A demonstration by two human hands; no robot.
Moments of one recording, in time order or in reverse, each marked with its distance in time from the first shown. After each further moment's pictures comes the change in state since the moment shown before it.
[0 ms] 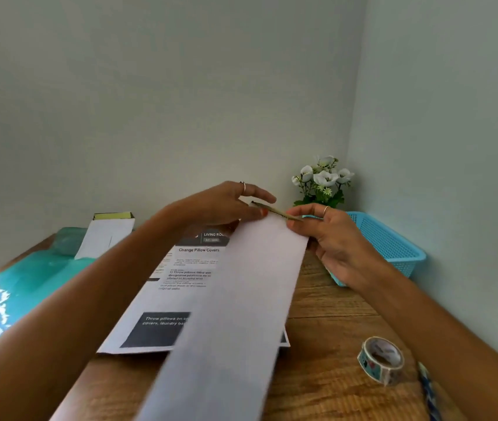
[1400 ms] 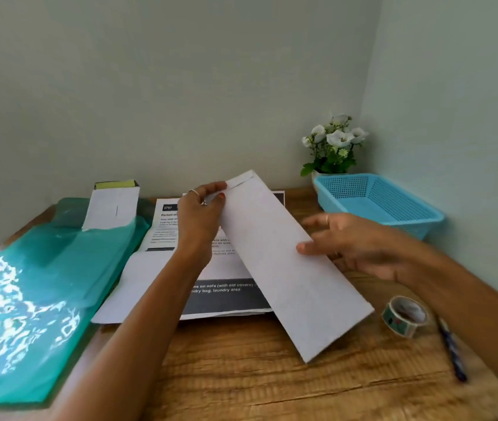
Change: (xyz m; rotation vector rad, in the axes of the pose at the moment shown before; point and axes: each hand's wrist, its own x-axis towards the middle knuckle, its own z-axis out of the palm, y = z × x) left_hand -0.008 -0.096 0.024 -0.472 0.736 0.009; right_hand -0.032 0.008 0.006 -0.476 -0.222 0.464
